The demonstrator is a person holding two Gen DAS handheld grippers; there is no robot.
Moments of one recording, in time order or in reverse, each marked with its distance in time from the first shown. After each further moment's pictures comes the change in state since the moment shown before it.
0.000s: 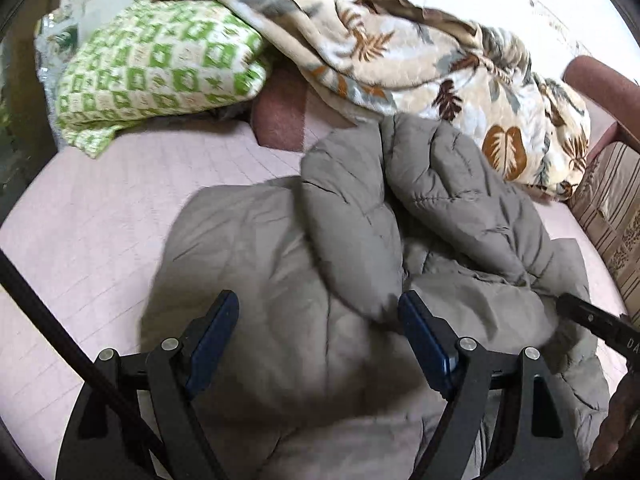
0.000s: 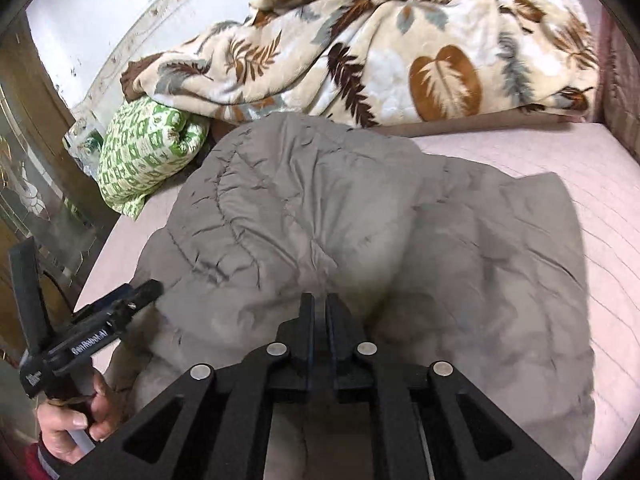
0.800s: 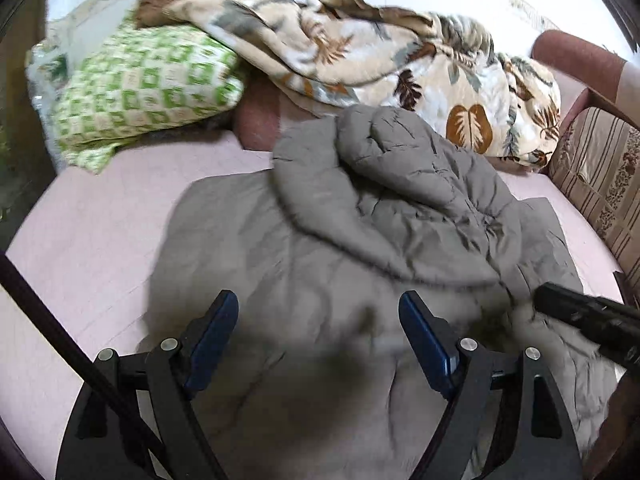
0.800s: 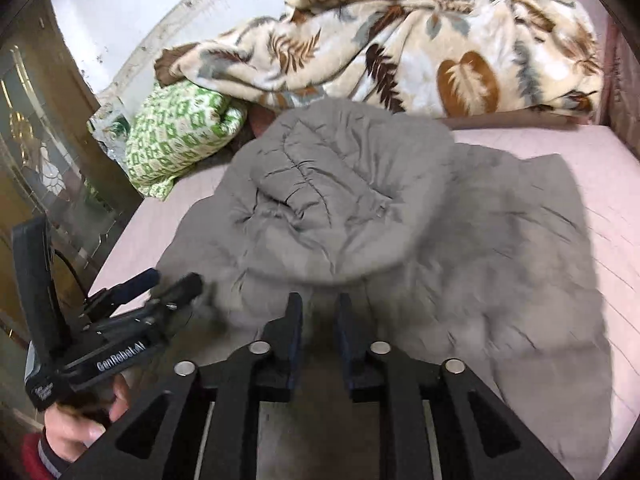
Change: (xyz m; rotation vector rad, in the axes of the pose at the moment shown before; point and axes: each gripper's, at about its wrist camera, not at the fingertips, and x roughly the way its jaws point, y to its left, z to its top) left arm -0.047 -0.024 -0.040 0.097 -0.022 -0.010; right arm -0.042 0.041 -0.045 -0.040 -0.004 0.048
